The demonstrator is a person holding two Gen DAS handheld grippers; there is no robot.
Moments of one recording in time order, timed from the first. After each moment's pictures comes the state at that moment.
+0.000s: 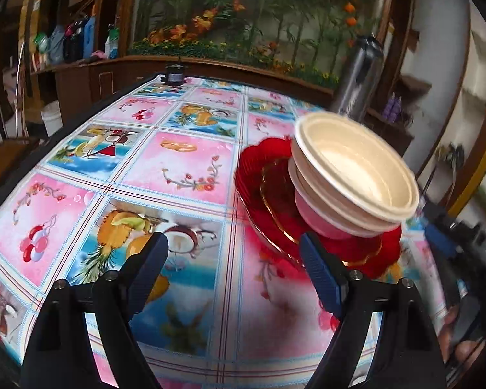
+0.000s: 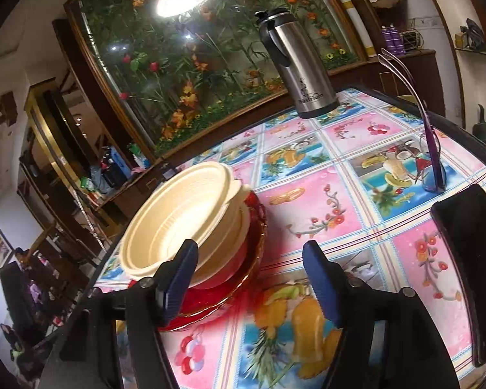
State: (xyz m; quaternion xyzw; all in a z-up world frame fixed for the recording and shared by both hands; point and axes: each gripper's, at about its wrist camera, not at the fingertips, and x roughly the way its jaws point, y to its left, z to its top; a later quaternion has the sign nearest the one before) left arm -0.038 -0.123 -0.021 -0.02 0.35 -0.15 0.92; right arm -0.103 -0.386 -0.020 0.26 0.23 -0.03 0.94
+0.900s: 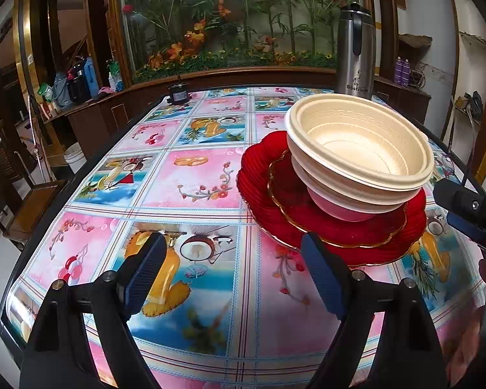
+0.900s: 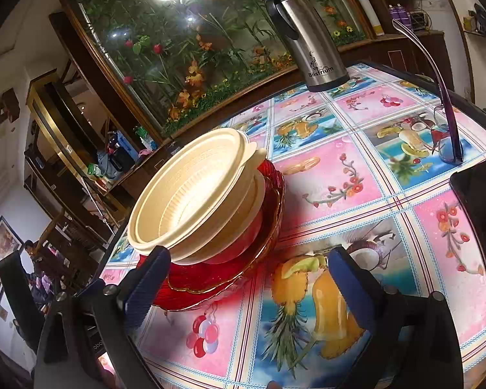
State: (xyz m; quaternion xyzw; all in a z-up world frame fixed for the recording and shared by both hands) left arm -0.049 -0.142 -0.018 0.08 0.33 -0.10 0.94; right arm -0.095 -0.376 -0.034 0.27 0.27 0.00 0.92
